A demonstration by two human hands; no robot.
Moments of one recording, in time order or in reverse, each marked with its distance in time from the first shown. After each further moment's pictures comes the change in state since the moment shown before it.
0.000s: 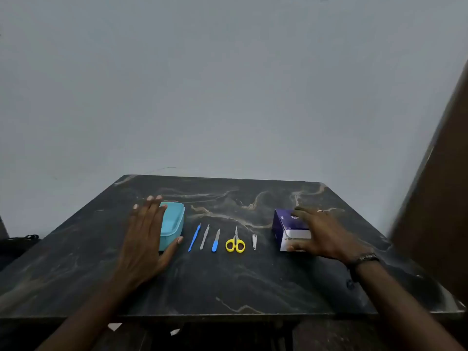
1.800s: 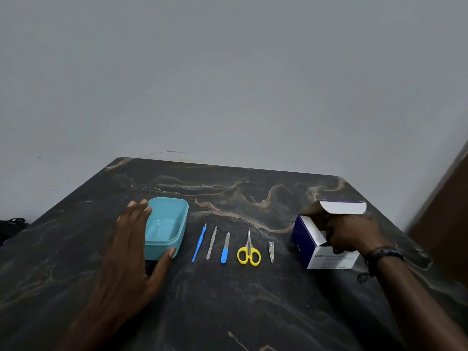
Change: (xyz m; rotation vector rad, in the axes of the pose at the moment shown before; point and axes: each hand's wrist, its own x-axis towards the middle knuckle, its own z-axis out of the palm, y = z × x) left_hand -0.007 -0.001 0.001 -0.196 0.078 -0.219; right_hand 0.067 -0.003 0.004 -0.318 -0.309 0.421
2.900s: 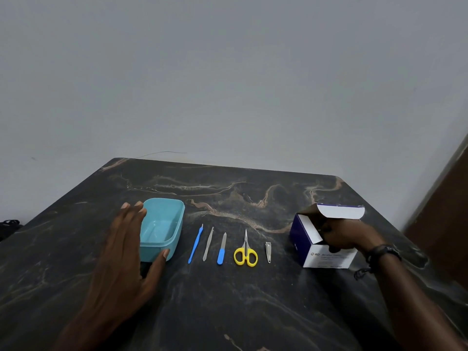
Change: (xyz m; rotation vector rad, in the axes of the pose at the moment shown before) left_hand -0.002 -0.012 0.009 0.004 -0.066 0.007; right_hand 0.019 0.007 0.008 0.232 -0.256 -0.014
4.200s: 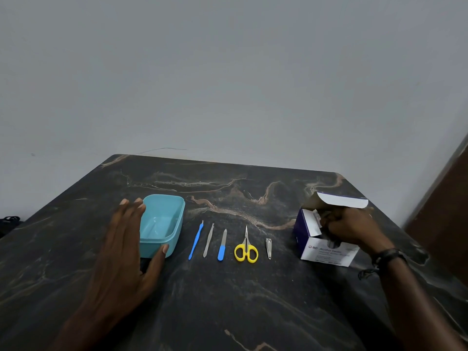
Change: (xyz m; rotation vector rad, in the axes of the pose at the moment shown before) left_hand 0.002 0.002 -0.002 0.005 0.011 0.036; right_hand -0.018 -0.003 0.003 0.280 0.394 -0.004
